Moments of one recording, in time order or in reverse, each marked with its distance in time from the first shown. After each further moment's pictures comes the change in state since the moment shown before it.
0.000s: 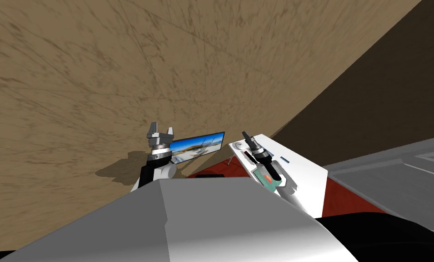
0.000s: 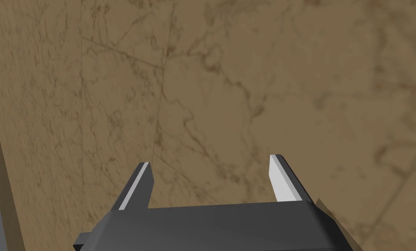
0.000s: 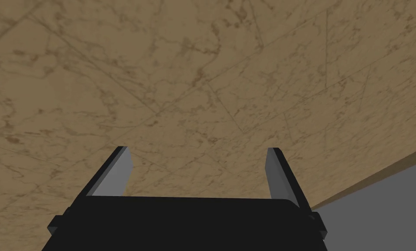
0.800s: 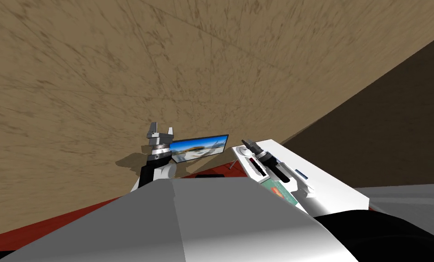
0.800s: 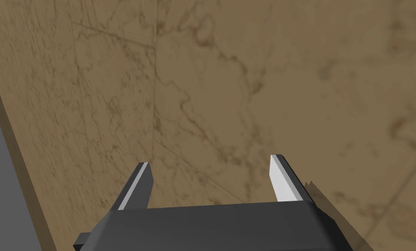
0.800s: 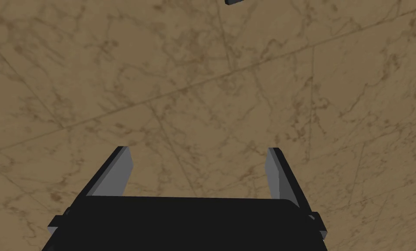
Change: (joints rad) left arm 0.000 0.000 0.000 0.000 0.000 0.000 0.000; right arm 0.076 -0.217 -0.009 0.172 0.097 0.039 0.068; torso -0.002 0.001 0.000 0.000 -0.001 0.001
